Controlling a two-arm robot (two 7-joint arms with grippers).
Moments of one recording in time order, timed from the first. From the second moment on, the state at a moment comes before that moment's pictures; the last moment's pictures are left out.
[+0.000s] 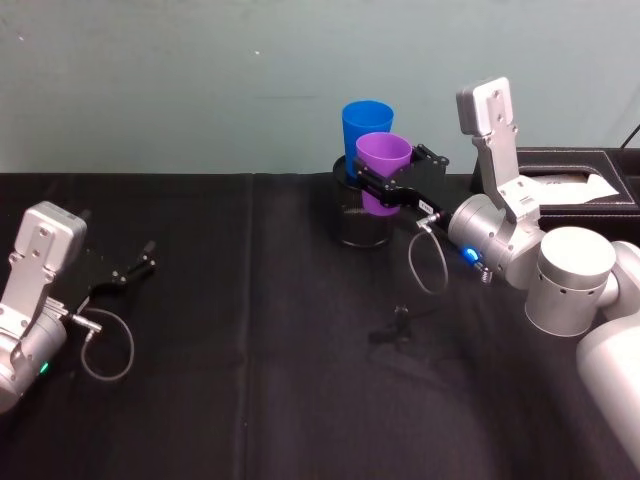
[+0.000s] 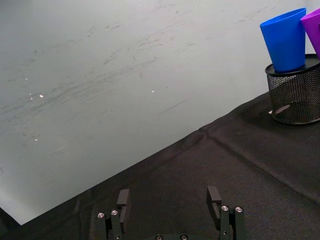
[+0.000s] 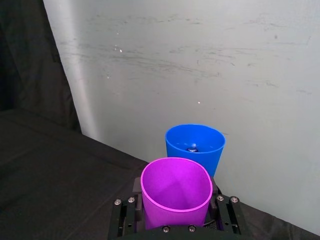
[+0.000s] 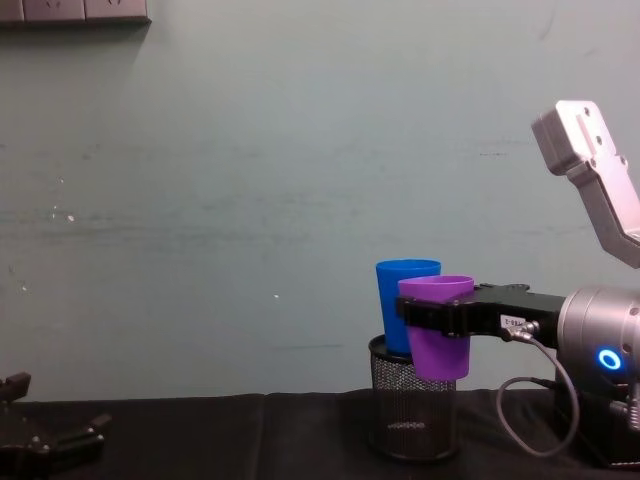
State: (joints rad) left arm -0.20 0.60 0.45 -1.41 -0.25 -0.12 0.03; right arm 0.51 0.20 -0.34 -1.17 0.24 0.08 0.34
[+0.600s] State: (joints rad) left arm -0.20 0.60 0.45 -1.41 -0.25 -0.12 0.03; right arm 0.51 0.20 -0.34 -1.17 0.24 0.08 0.34
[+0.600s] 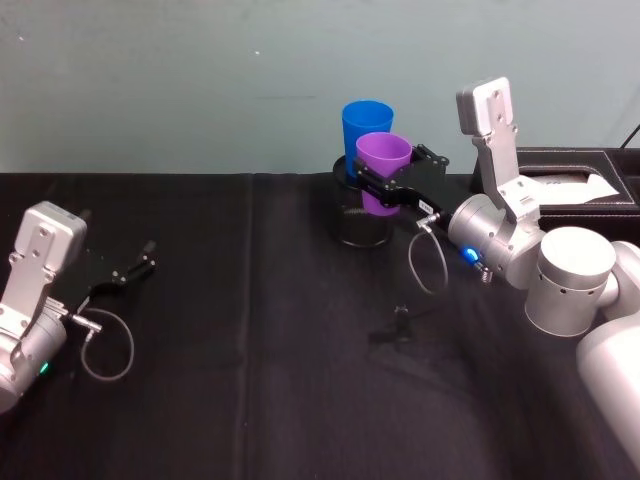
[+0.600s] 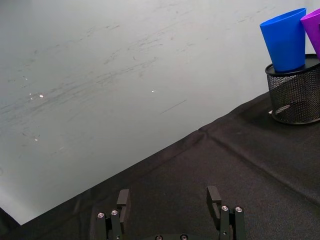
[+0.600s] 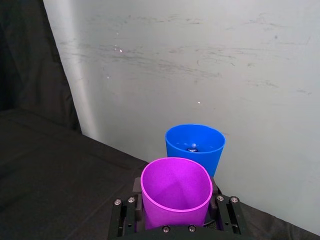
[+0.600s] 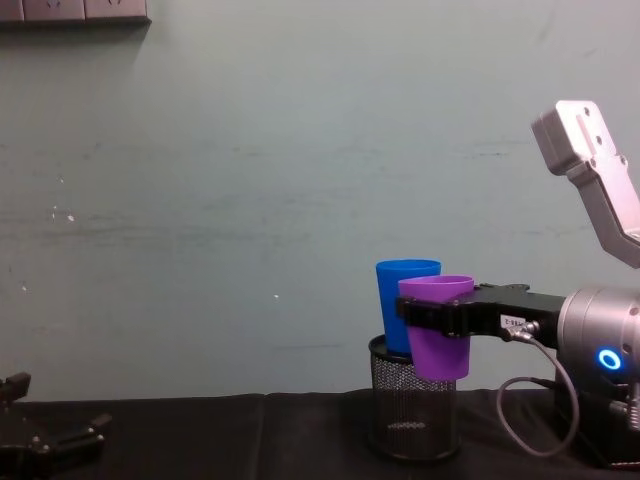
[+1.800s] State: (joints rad) left arm -0.20 0.60 0.45 -1.41 -0.25 -0.12 0.03; right arm 0.51 0.20 -0.34 -1.17 0.24 0.08 0.34
